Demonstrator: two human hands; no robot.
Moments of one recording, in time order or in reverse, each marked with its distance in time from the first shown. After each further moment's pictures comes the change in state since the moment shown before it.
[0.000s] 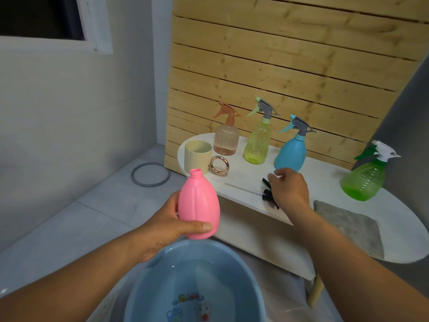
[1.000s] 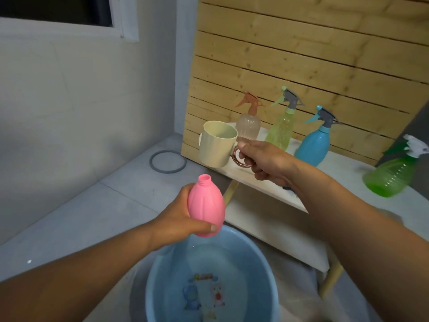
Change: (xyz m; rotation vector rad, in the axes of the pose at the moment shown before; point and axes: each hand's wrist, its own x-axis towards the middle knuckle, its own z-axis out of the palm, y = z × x) left_hand -0.025 -0.026 -0.021 0.196 0.064 0.058; right_hand -0.039 -0.103 0.017 0.386 -0.771 -0.143
